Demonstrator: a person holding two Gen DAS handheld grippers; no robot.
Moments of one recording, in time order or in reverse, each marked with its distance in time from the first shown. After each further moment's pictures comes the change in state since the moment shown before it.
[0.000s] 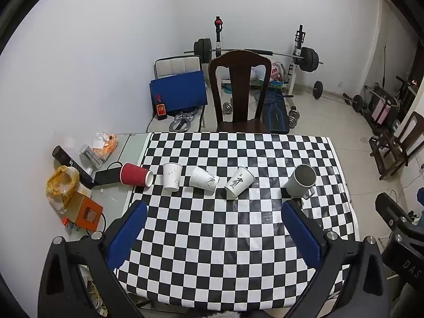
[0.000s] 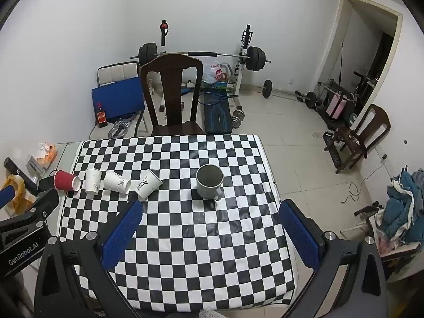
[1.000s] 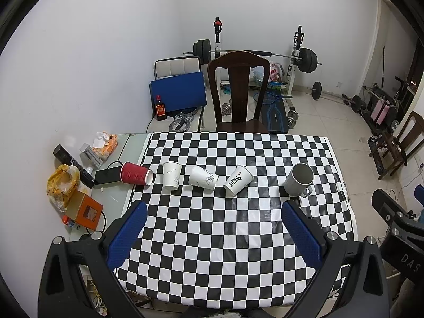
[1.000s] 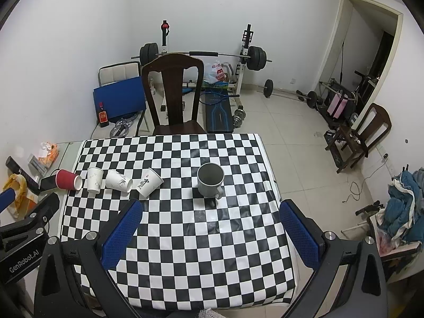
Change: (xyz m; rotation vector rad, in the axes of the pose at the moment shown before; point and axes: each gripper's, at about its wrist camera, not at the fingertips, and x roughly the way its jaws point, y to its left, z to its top) left arm -0.009 0.002 0.000 -0.005 -0.009 -0.002; right arm 0.001 -0.002 -0.003 -0.001 -0.001 -0.001
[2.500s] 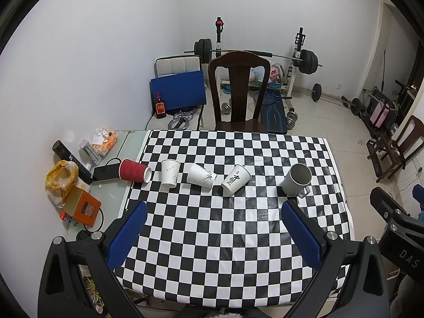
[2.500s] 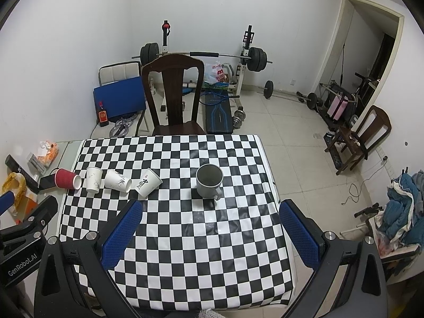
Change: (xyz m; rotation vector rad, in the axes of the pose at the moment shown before) left arm -0.013 -0.004 -0.009 -0.003 0.006 -0.009; right arm -0.005 -0.001 0.000 0.001 0.001 0.002
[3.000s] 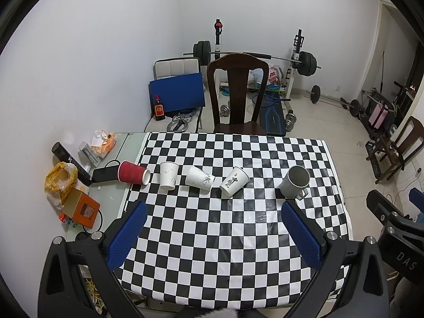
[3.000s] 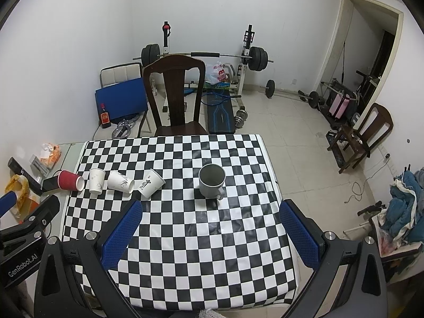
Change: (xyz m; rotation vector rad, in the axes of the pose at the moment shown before) left arm 0.008 -0.006 0.003 -0.002 -0.004 -0.003; right arm 0.003 -0.003 0.000 0.010 0.004 0.009
